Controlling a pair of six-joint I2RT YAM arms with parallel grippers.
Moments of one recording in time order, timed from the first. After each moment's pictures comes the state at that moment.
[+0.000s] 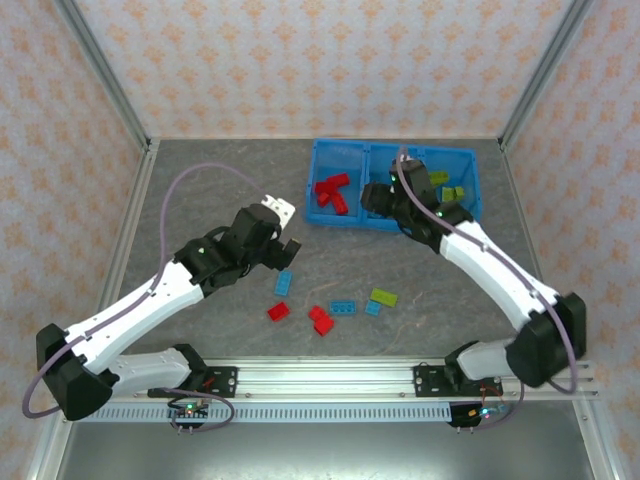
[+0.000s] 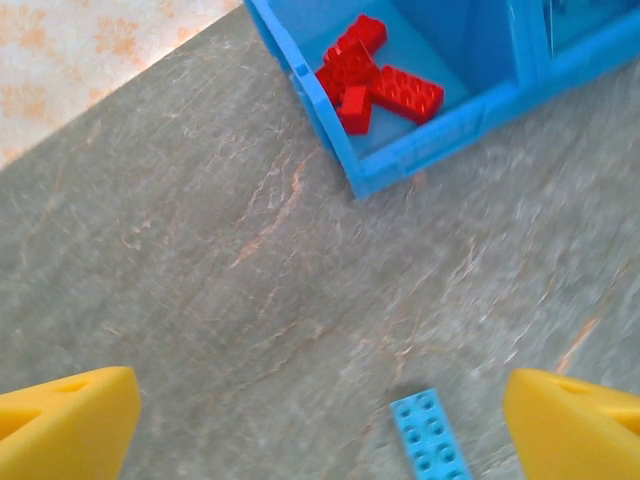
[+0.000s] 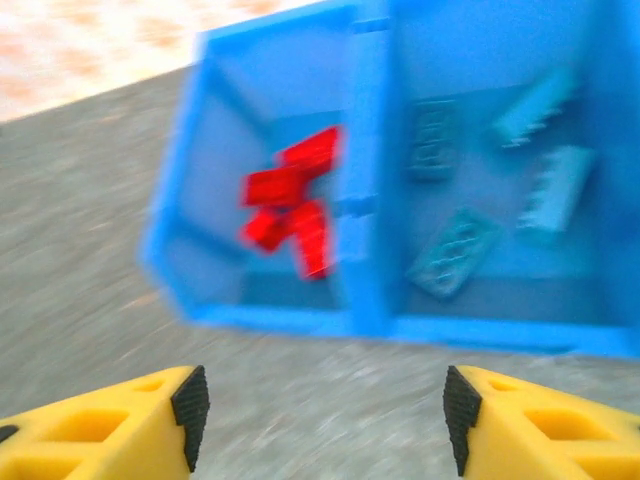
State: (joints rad) left arm -0.72 1.14 1.05 -0.67 -0.38 -0.07; right arm 0.51 1.32 1.17 -0.51 0.09 0.56
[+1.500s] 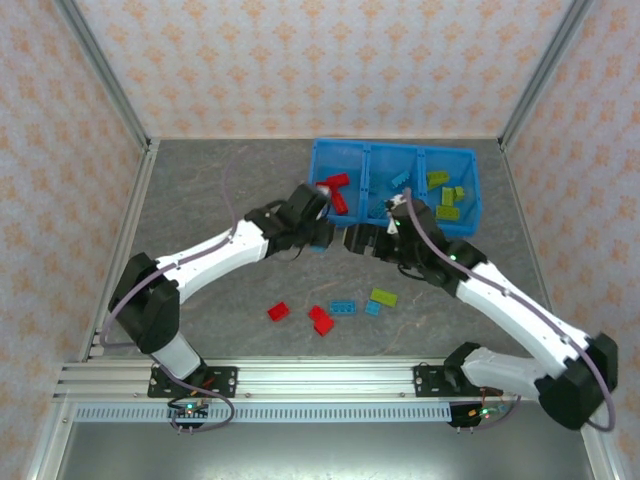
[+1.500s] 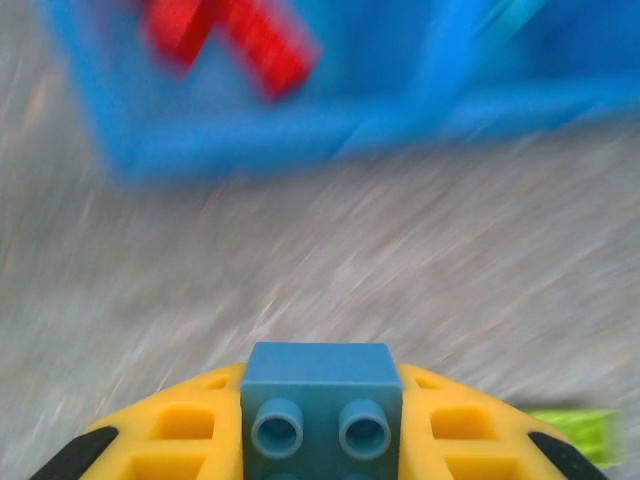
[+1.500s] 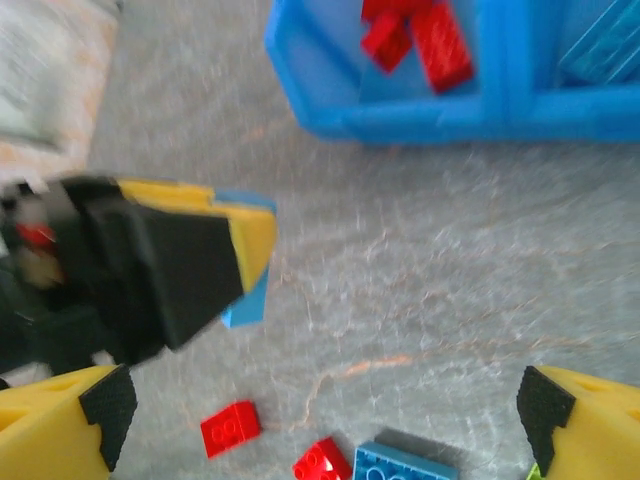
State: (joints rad) left arm -0.70 1.64 1.33 -0.52 -0.08 -0.48; right arm 0.64 1.05 0.93 -0.54 -0.05 0.72
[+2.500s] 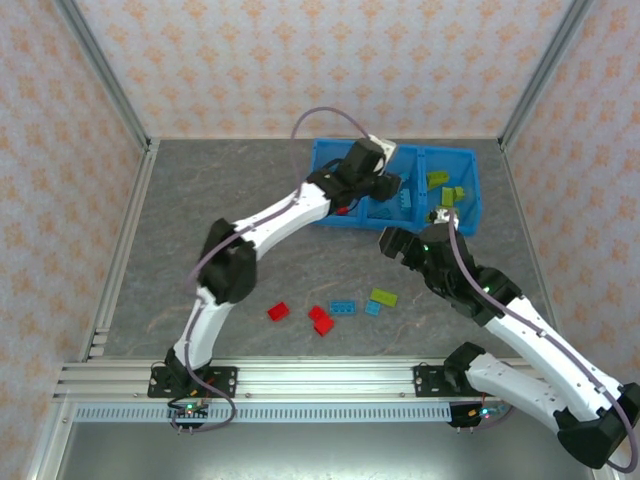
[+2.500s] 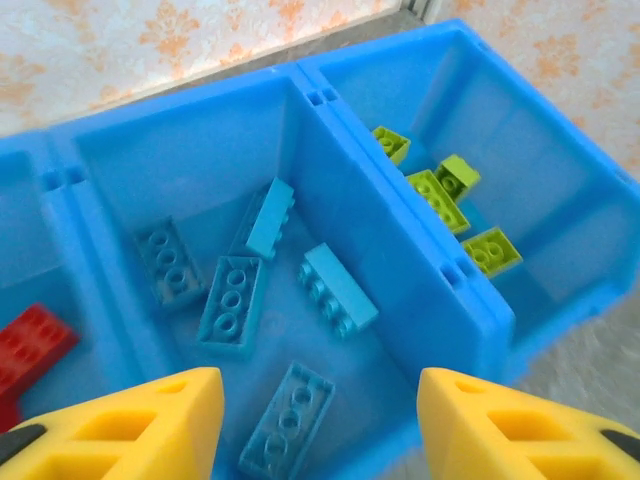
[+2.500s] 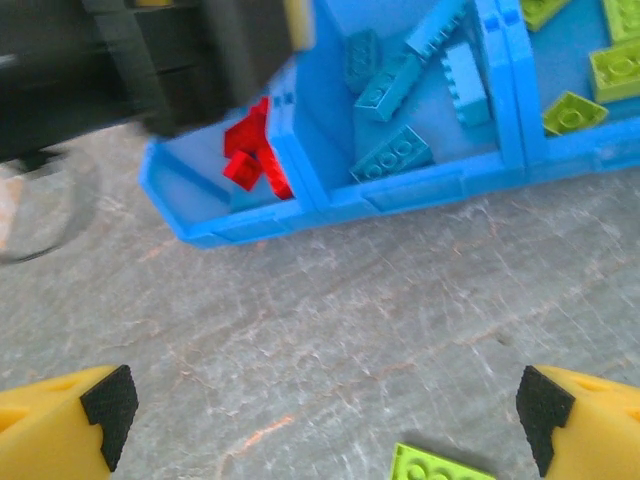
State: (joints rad) left arm -0.72 2.09 1.90 -0.37 -0.04 -0.21; right arm 0.64 0.82 0.84 -0.68 0.28 0.81
